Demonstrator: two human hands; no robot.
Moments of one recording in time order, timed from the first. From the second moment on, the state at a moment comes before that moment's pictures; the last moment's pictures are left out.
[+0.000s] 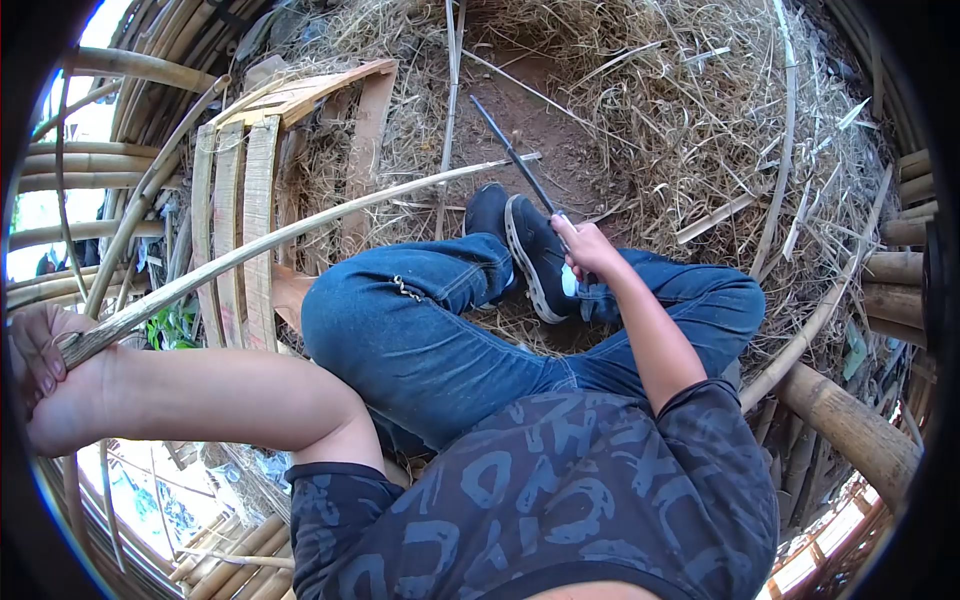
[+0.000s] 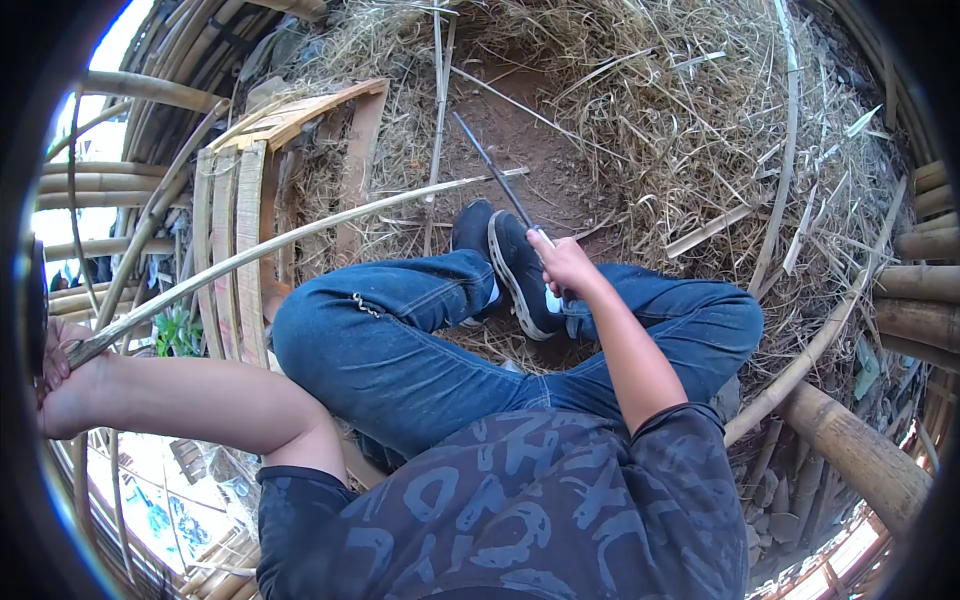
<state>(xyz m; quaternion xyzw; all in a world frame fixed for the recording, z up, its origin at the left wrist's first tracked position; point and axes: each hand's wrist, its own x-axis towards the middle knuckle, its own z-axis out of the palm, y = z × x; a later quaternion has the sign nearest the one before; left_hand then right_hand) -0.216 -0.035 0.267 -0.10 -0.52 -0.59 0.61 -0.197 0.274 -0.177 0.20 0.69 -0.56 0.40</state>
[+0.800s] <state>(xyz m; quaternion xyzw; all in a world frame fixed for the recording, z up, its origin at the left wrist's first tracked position) -0.210 -0.089 0.276 -0.15 -0.58 -0.57 0.57 -0.218 0.319 -0.227 0.22 0.67 -0.53 0.47</state>
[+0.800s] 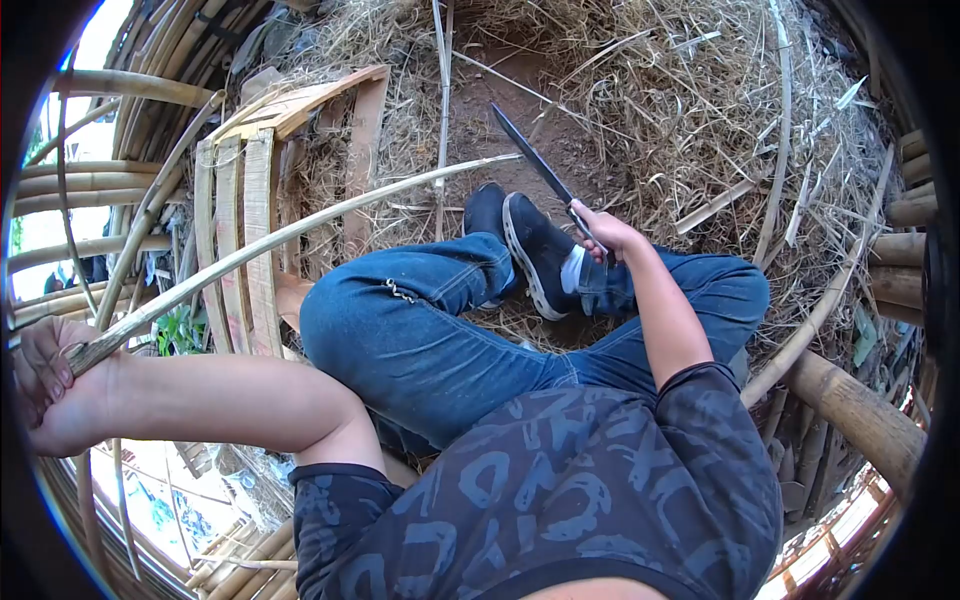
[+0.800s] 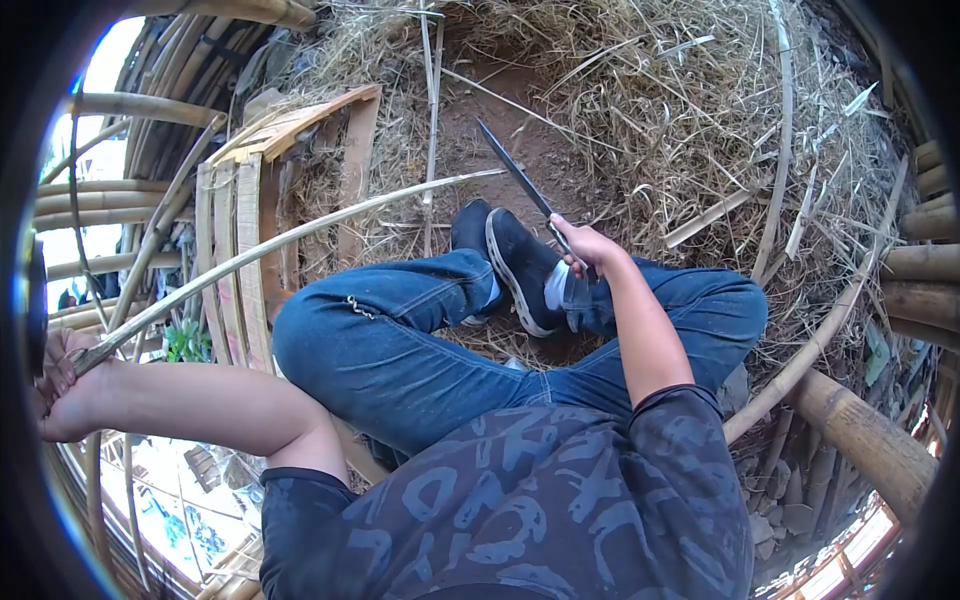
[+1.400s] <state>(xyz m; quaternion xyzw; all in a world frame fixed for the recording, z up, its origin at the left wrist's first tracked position) -0.219 -0.057 0.273 -0.07 -0.52 -0.58 0.62 -0.210 0.322 -0.253 0.12 0.90 -0.29 0.29</state>
